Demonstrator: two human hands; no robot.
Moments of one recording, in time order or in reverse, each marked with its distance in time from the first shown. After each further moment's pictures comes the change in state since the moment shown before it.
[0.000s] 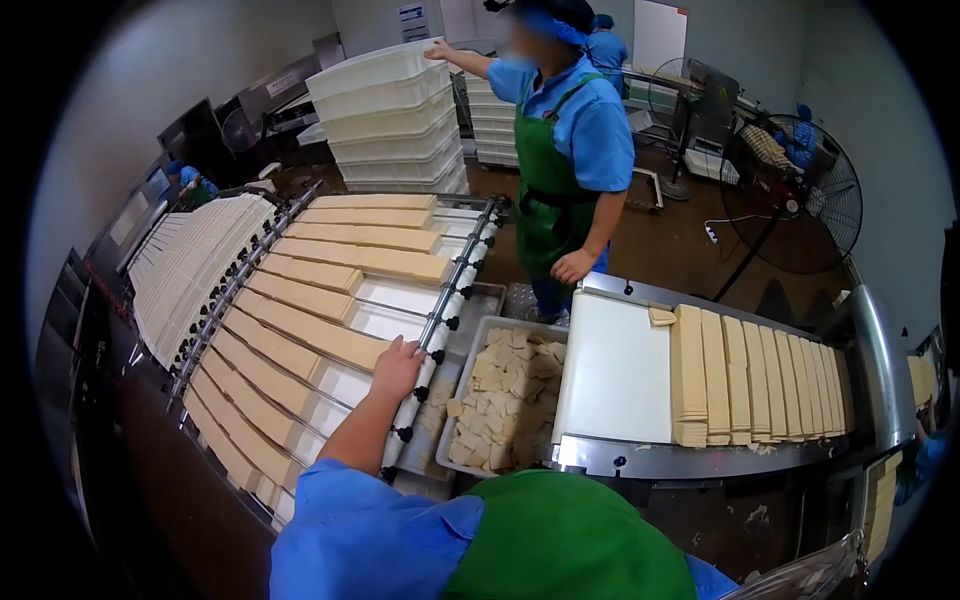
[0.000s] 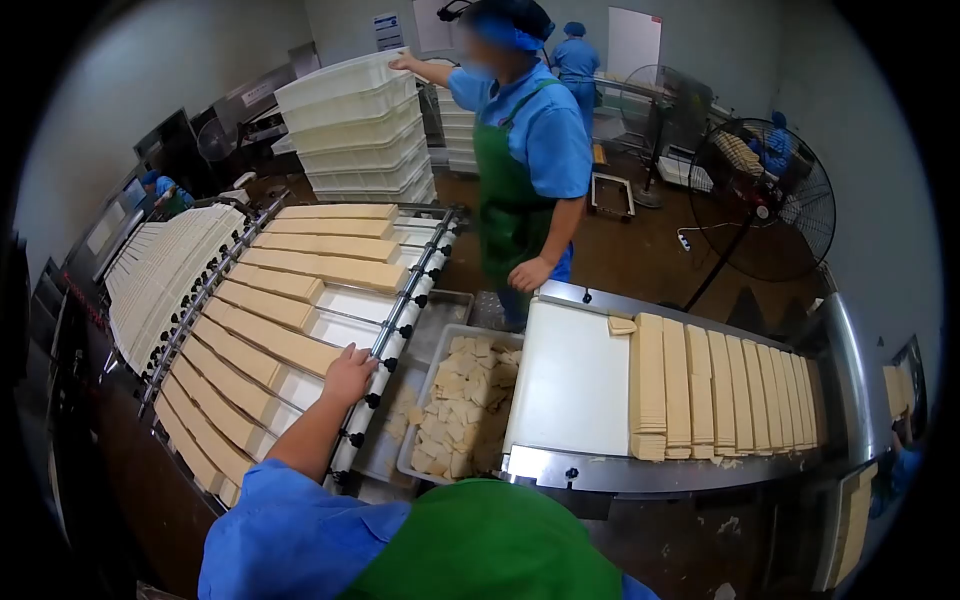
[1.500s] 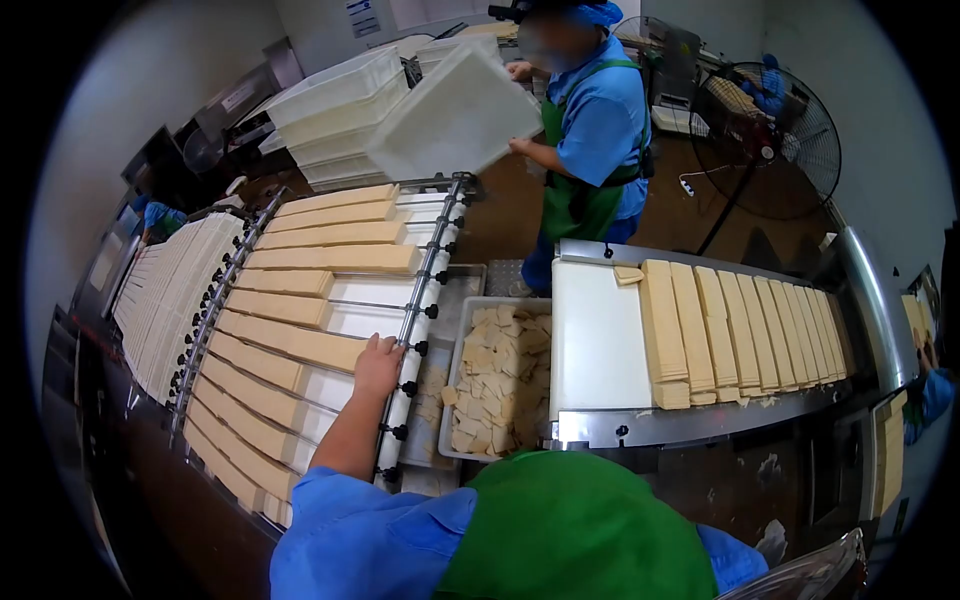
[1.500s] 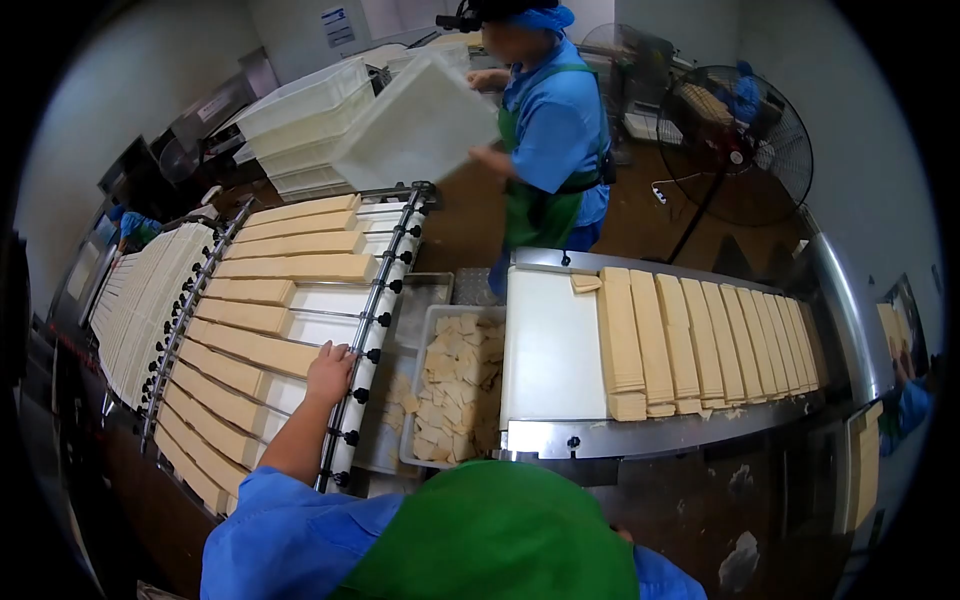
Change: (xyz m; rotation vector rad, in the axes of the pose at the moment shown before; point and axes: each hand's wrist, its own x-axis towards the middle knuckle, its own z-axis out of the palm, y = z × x) left_hand 0.000 -0.008 0.004 0.032 -0.146 -0.054; right_hand -0.034 0.042 0.046 0.088 0.013 0.064
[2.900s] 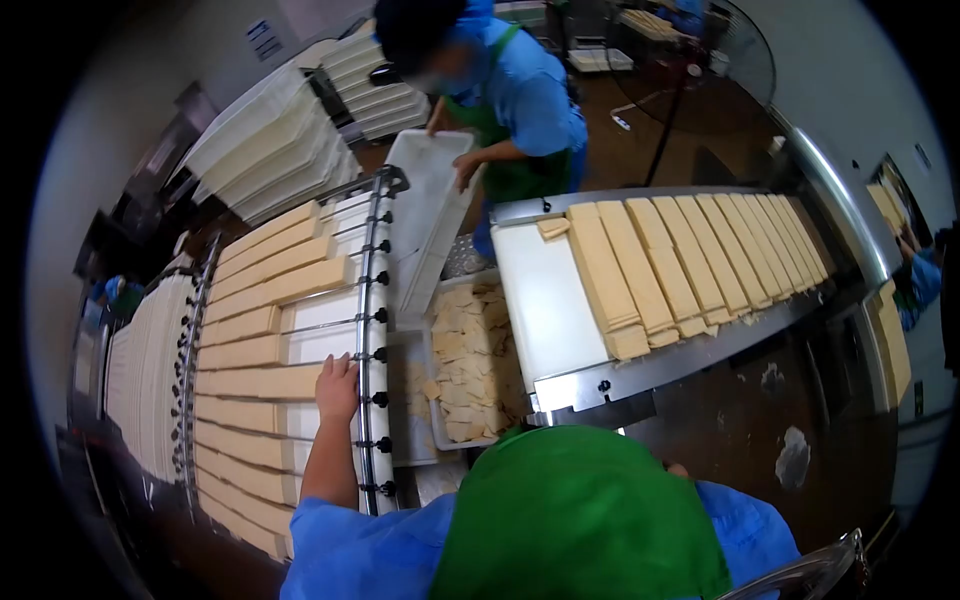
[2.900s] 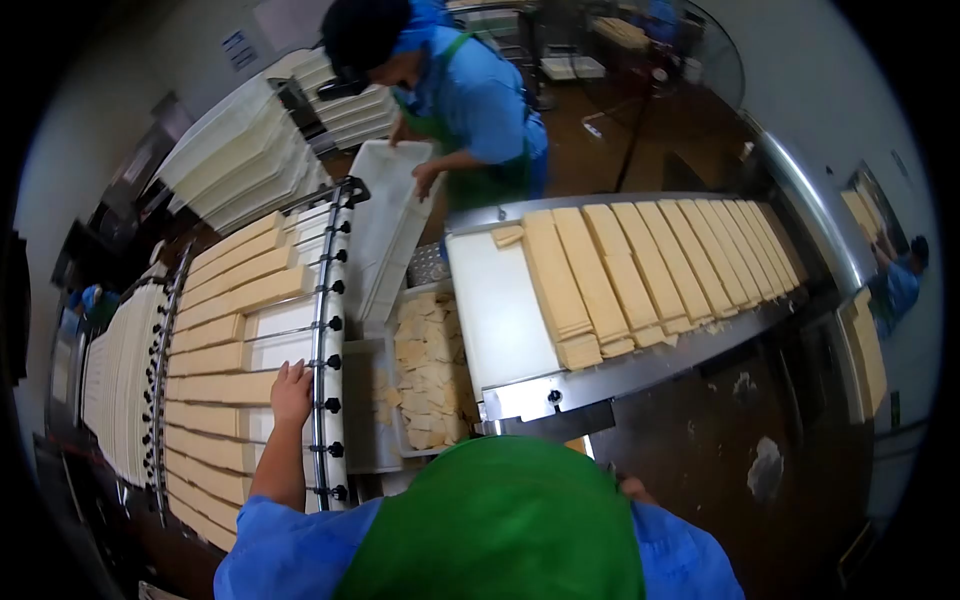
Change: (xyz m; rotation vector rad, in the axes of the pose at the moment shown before) left_hand -0.006 -0.020 0.013 0.005 0.066 0.119; right_hand -0.067 0.041 0.021 0.048 0.062 0.065
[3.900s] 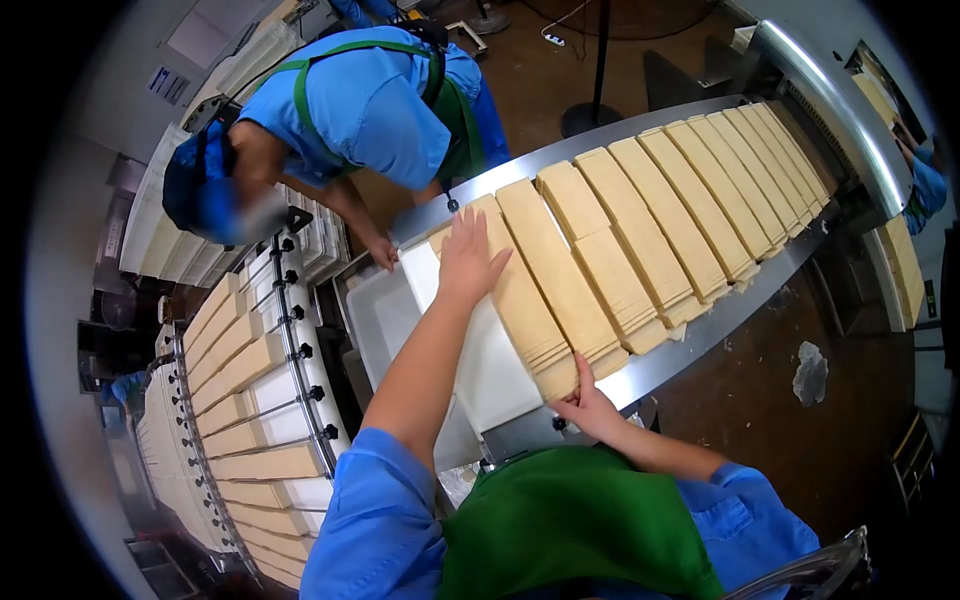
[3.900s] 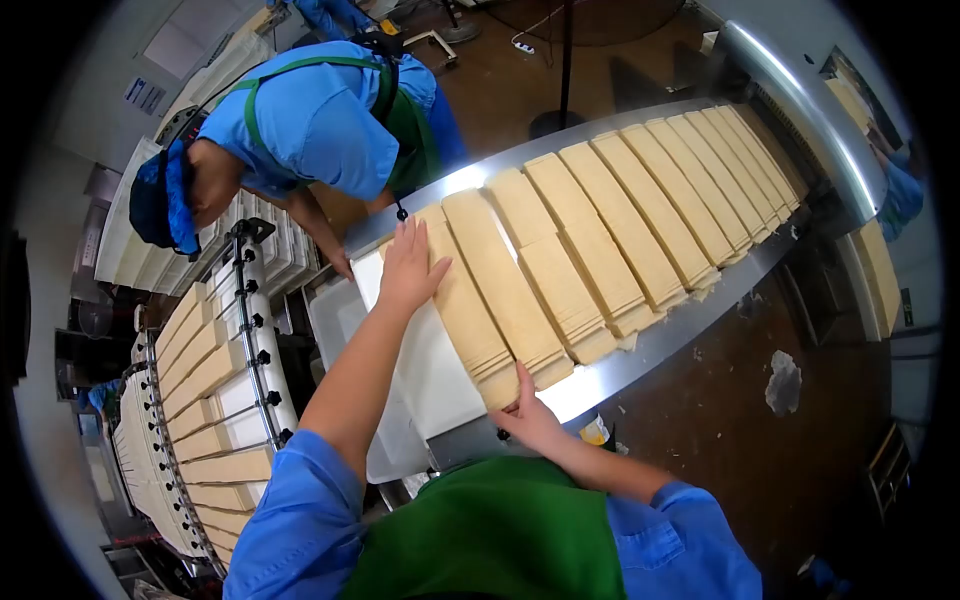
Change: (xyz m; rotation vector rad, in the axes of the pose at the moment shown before) left_hand 0.370 0.449 0.027 -0.410 -0.175 0.308; right_hand -0.024 -0.313 -0.118 0.629 -0.188 -0.555
